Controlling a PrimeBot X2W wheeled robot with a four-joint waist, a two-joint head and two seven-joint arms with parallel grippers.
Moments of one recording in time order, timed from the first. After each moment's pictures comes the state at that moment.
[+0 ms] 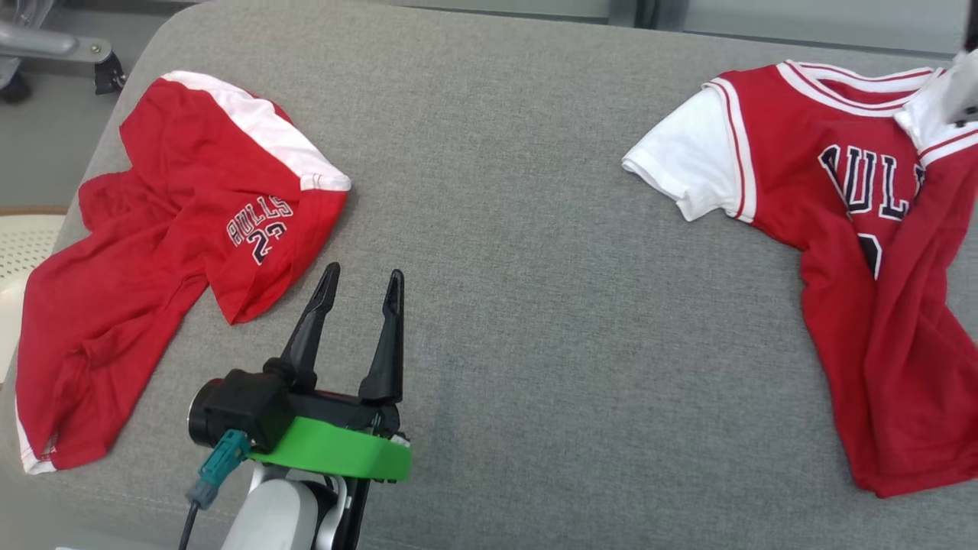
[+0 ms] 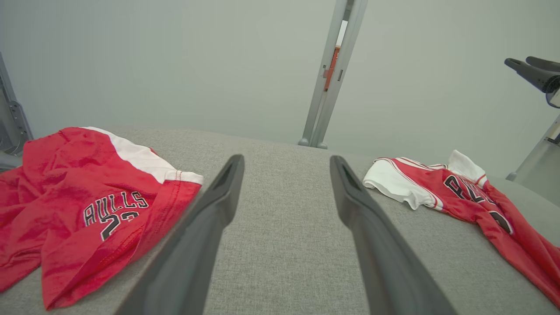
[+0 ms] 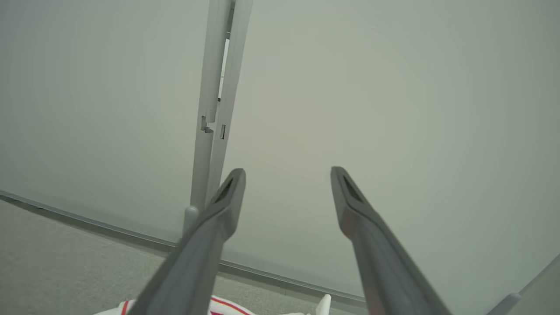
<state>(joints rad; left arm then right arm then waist) -0.16 0.05 -0.30 0.07 -0.34 -0.07 -0.26 -1.00 -0.40 -0.06 0.83 -0.06 0.13 -0.25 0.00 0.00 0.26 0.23</state>
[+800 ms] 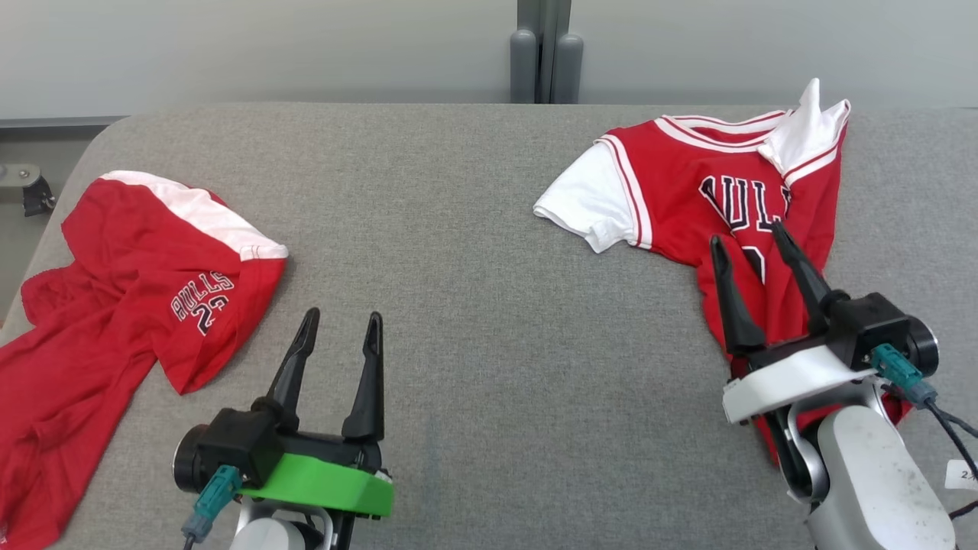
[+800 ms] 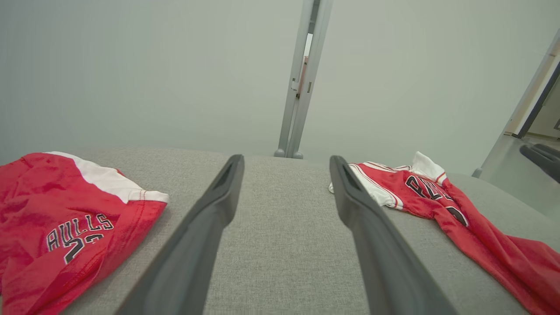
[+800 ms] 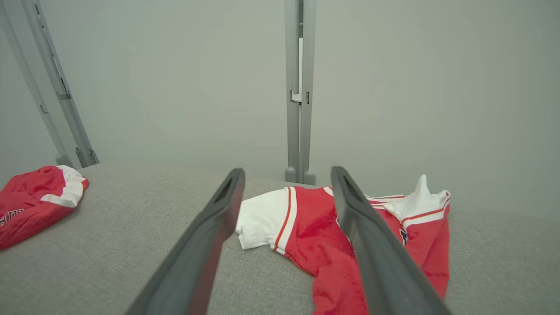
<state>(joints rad) -0.08 0.05 -0.24 0.08 -0.30 -0.08 -0.26 -0.26 -0.13 0.09 0.24 0.14 0.13 -0.26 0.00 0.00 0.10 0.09</state>
